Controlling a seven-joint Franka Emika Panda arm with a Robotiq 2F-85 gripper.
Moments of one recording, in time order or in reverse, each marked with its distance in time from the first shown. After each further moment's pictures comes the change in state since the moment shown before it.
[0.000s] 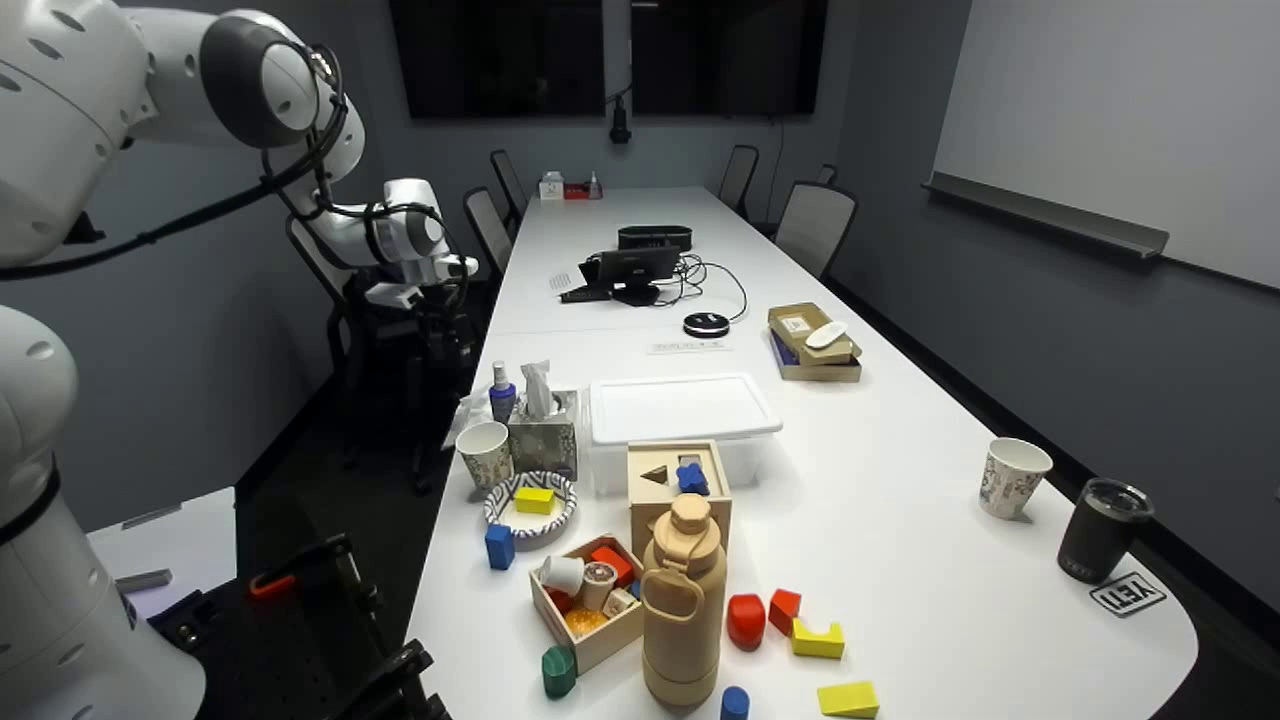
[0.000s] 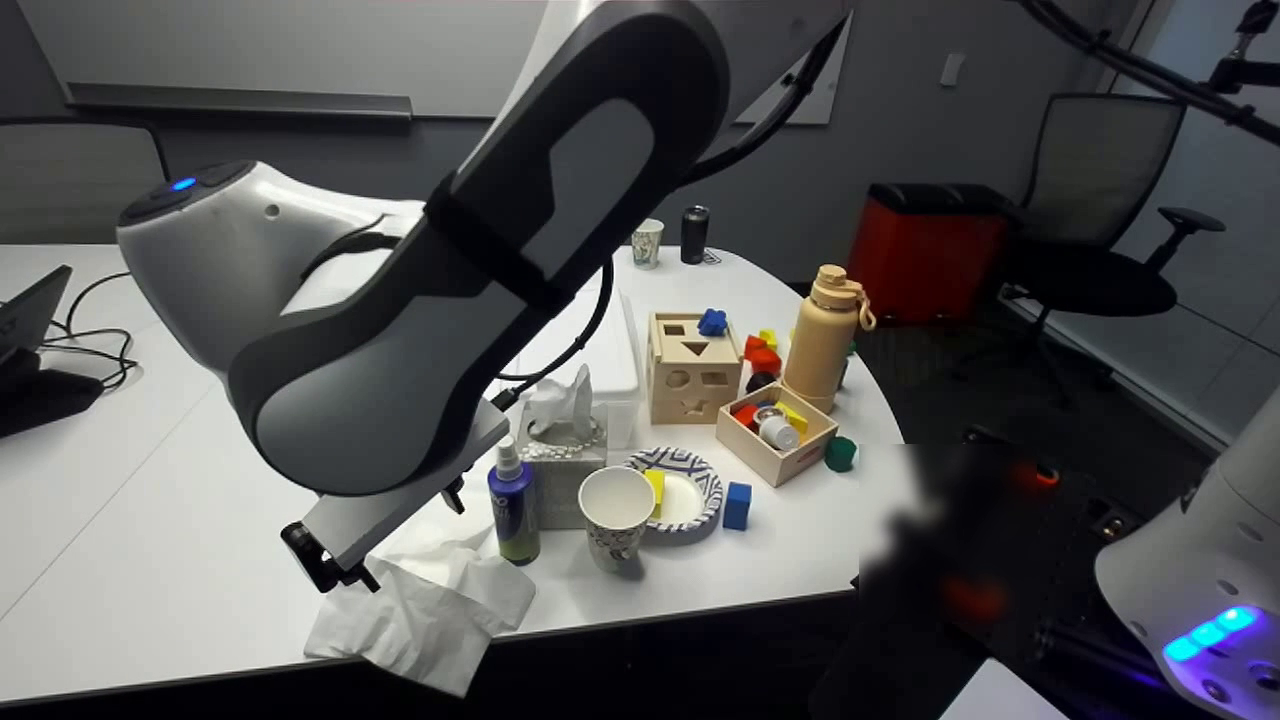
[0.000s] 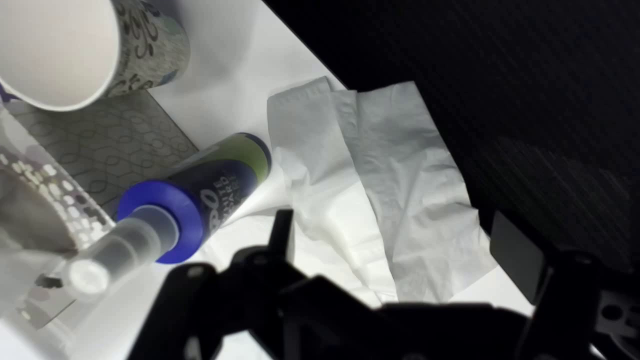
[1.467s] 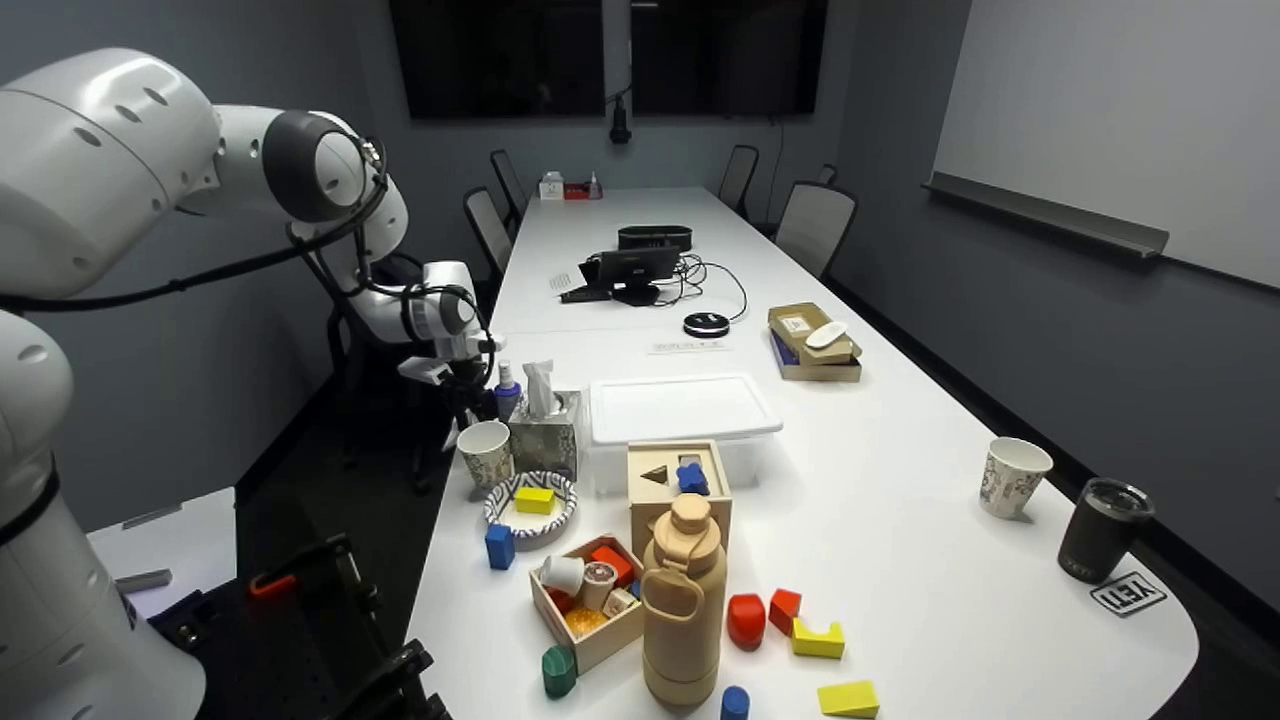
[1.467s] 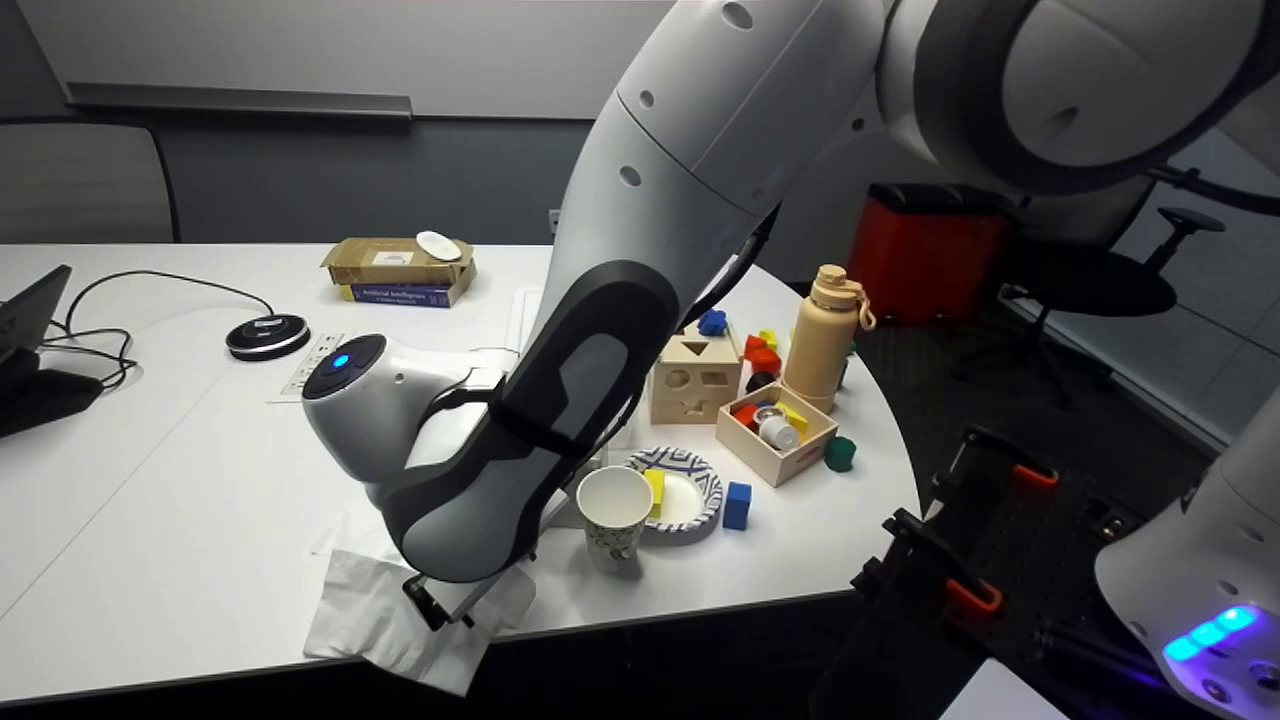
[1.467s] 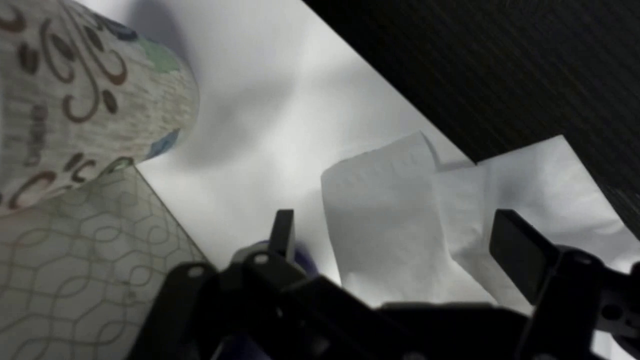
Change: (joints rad) arm -0.033 0.239 -0.052 0.055 0.020 0.087 -0.015
